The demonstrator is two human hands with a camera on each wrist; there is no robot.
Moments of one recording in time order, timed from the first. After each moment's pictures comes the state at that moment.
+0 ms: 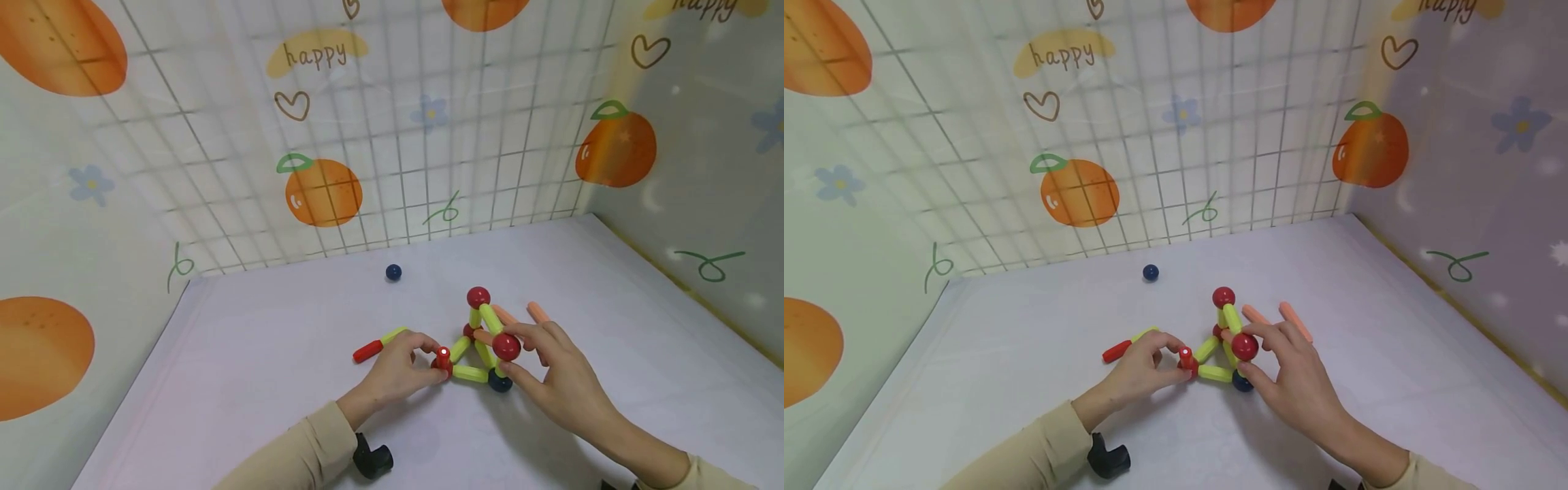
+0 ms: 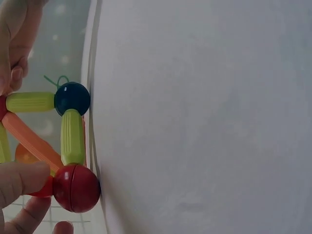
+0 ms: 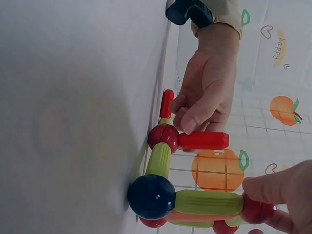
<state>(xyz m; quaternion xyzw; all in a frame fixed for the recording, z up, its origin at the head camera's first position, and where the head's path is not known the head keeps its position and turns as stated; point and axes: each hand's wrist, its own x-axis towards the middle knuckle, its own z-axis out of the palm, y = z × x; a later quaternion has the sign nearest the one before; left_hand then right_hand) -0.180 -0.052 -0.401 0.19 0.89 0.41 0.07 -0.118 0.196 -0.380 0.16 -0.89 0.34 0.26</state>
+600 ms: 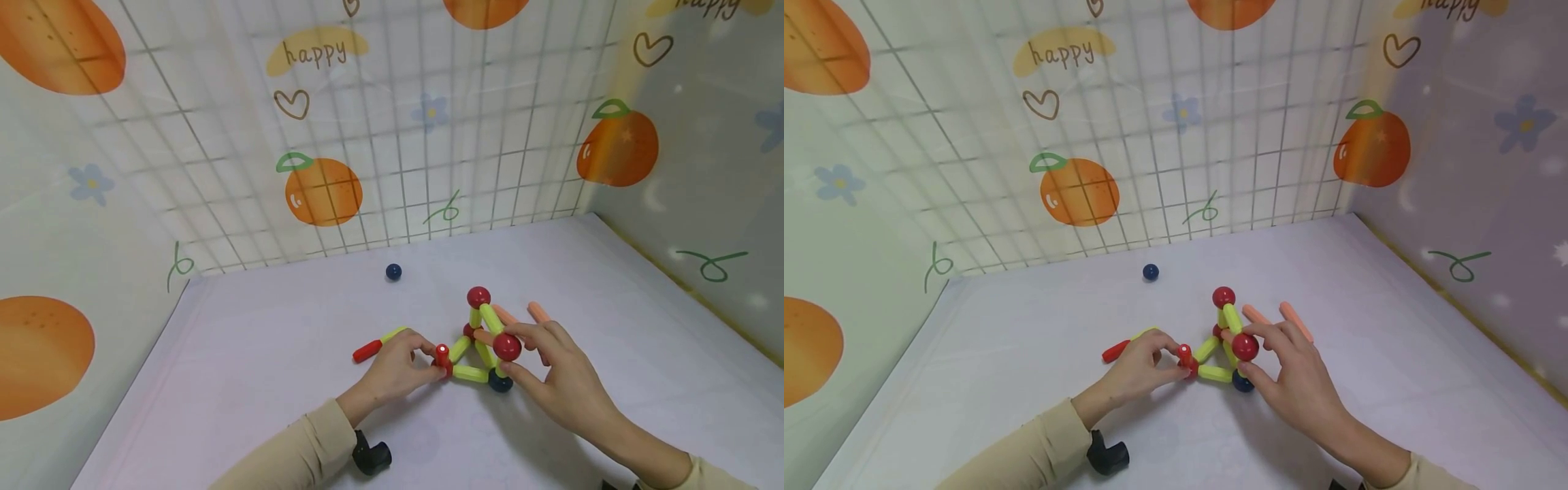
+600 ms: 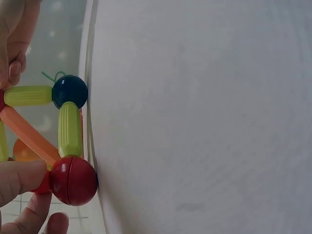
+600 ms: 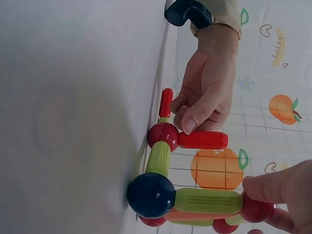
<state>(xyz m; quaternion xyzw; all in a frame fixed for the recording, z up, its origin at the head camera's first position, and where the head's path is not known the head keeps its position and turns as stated) -0.182 -0.052 -0.399 0.18 0.90 0.38 0.06 -0.119 0.197 -0.380 0.16 -0.89 0.34 0.26</state>
